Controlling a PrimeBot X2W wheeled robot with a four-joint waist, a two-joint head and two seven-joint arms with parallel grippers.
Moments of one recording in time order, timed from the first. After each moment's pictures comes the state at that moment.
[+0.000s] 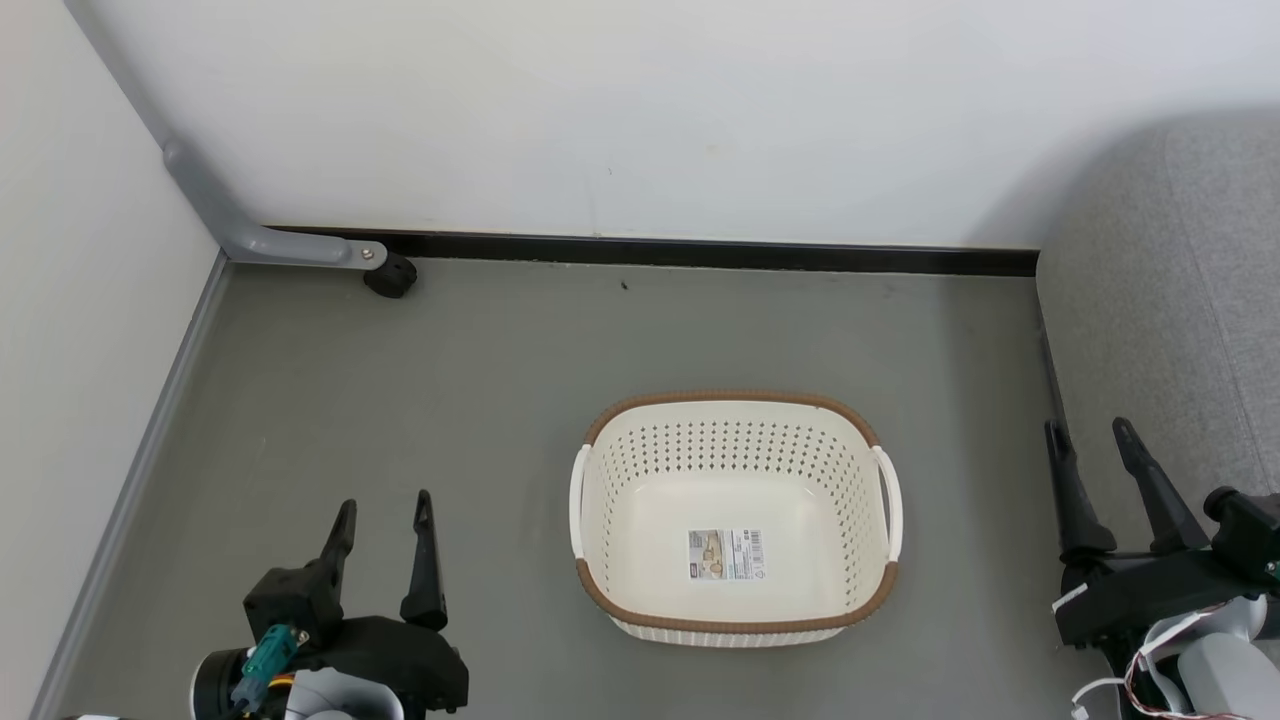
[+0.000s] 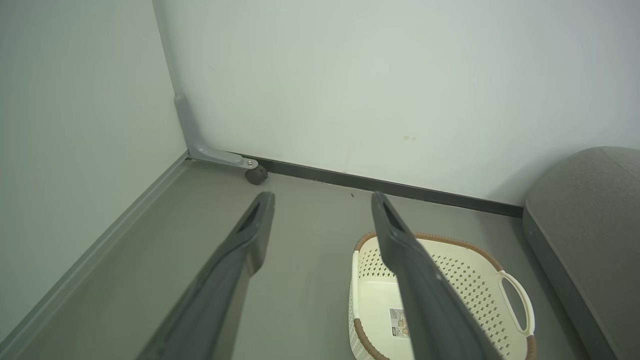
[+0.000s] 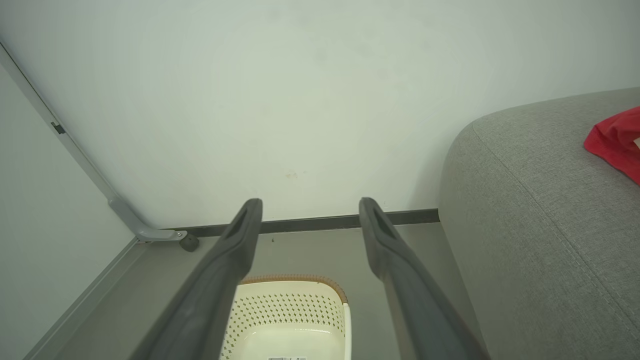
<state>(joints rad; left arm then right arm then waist) -0.19 0.11 -0.25 0.45 -0.45 0.10 -0.24 -0.22 -0.20 0.11 0.44 0.42 0.12 -0.26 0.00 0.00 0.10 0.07</state>
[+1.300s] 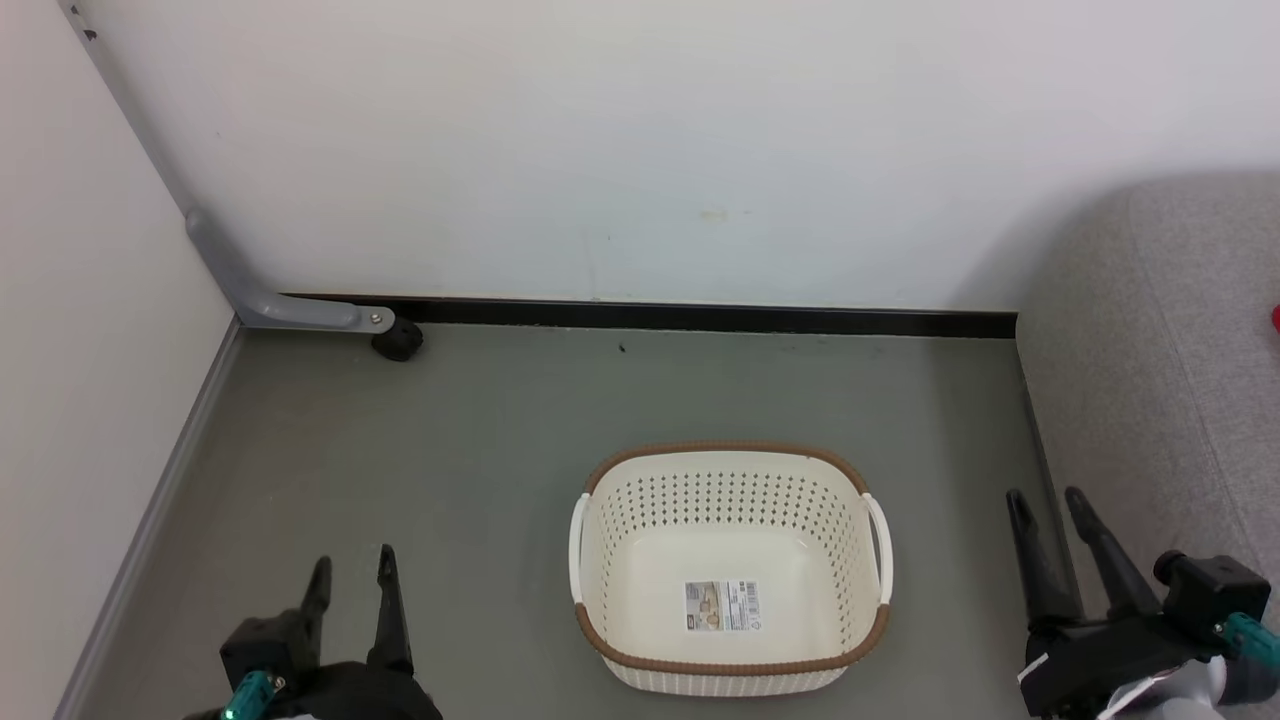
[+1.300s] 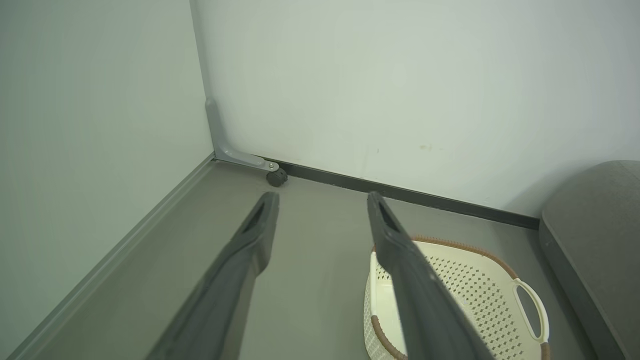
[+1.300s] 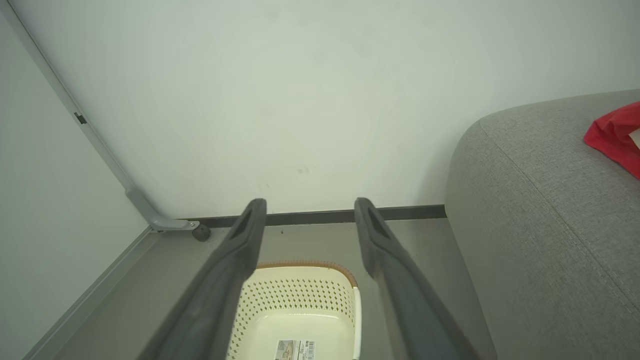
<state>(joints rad) -0.14 0.11 -0.18 0.49 -0.44 0.10 -0.25 -0.13 -0.15 0.13 0.43 0.36 0.12 -0.26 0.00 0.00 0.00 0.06</state>
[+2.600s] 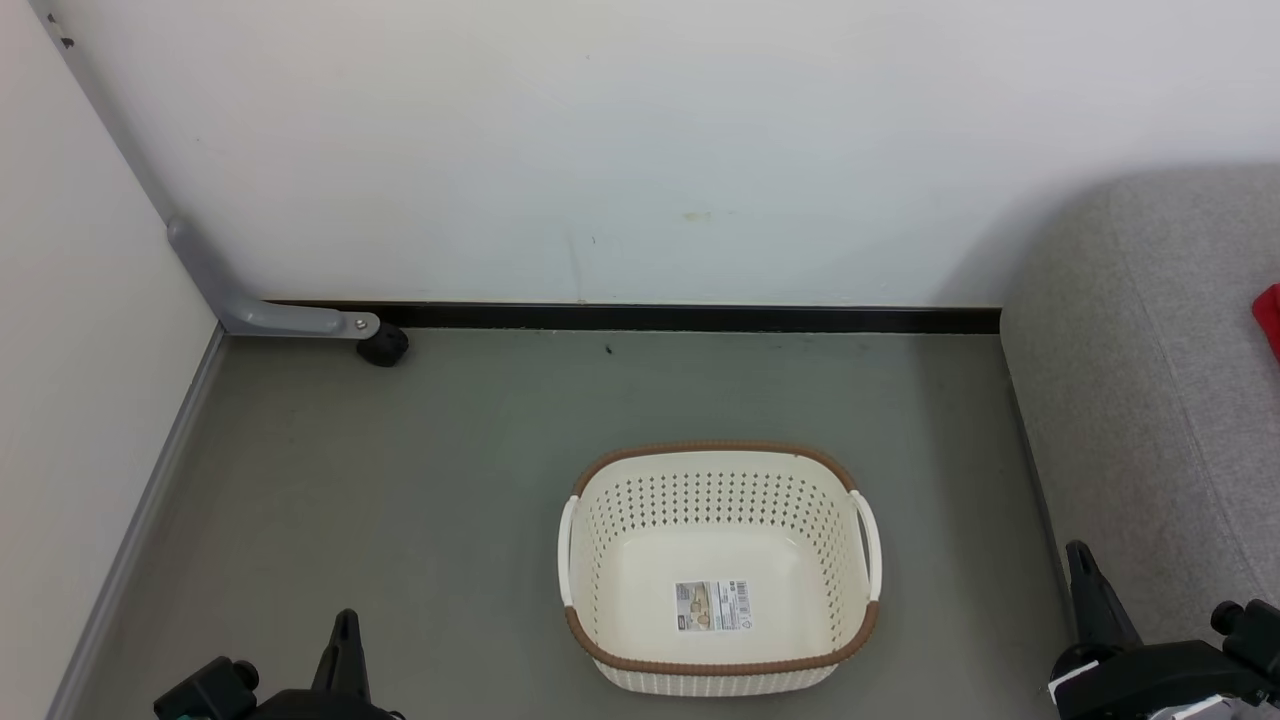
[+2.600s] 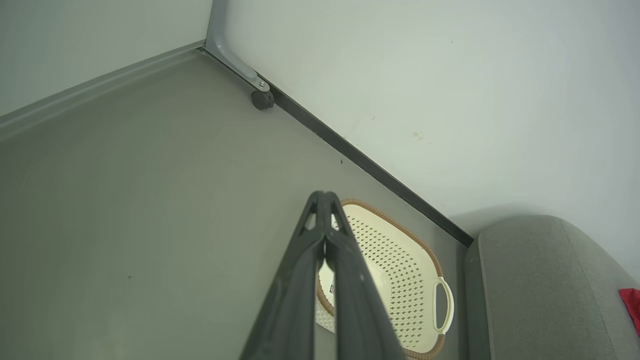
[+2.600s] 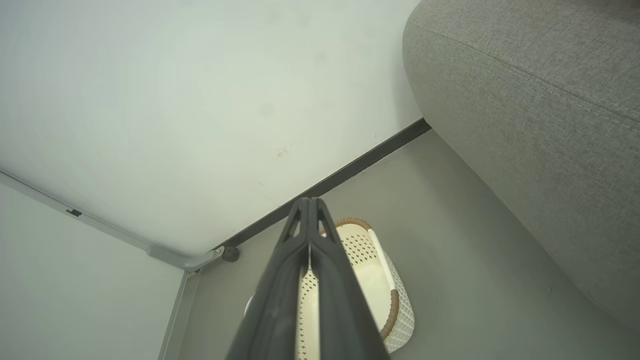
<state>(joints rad) -0.08 0.08 -0.10 0.49 -0.80 0.03 -0.12 -0.07 -0.10 0.05 0.45 0.75 0.12 -0.13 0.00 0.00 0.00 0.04</state>
